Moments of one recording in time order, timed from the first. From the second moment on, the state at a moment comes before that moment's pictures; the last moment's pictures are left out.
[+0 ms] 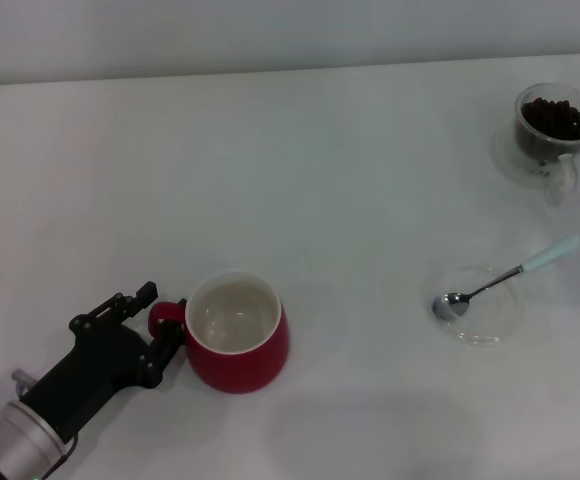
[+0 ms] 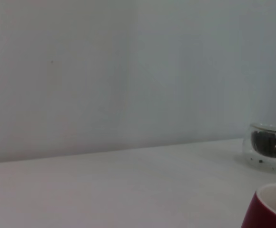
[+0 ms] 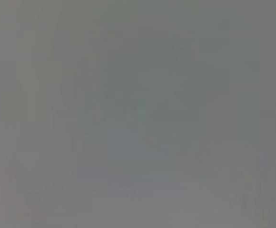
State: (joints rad) left arm -0.34 -2.09 -0.06 -0.20 -0.97 -1.22 2.82; right arm 0.36 2.01 -0.13 -0.09 2.00 1.15 -2.64
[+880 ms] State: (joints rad) left arm -0.46 -2.09 -0.06 -0.28 -0.97 -1.09 2.82; right arm 0.35 2.01 -0.13 -0.09 2.00 1.15 -2.64
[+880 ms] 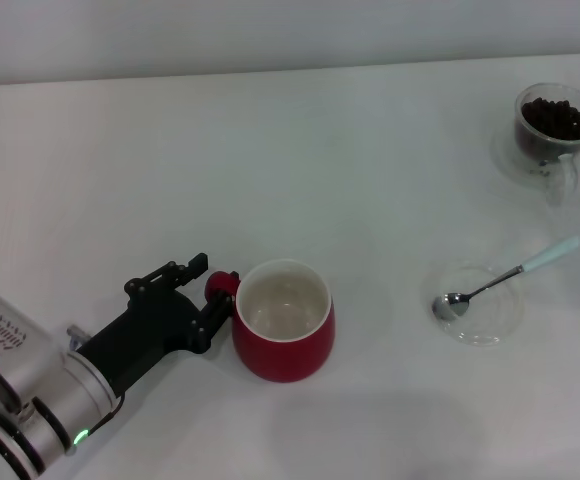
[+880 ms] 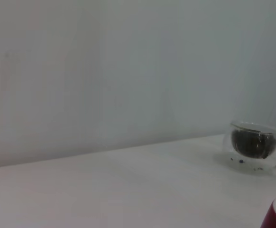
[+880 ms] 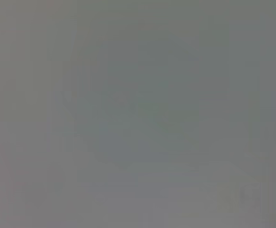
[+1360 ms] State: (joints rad) left arm -0.48 -2.09 -0.06 -0.29 -0.97 -1.08 2.82; right arm 0.35 2.01 -0.13 -0.08 2.00 1.16 -2.64
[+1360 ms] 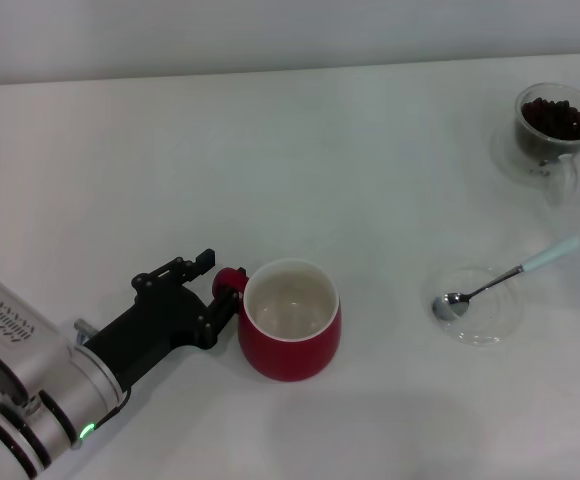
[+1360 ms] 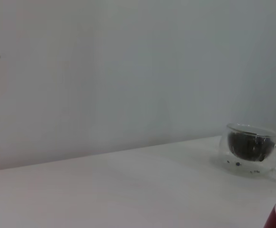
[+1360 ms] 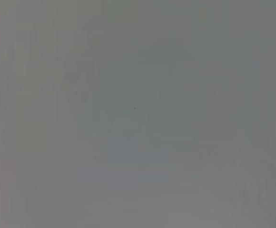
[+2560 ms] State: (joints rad) left arm -0.58 -2.09 -0.06 -0.31 -0.94 -0.99 2.82; right arm 0.36 2.01 -0.13 -0.08 2.00 1.16 -2.64
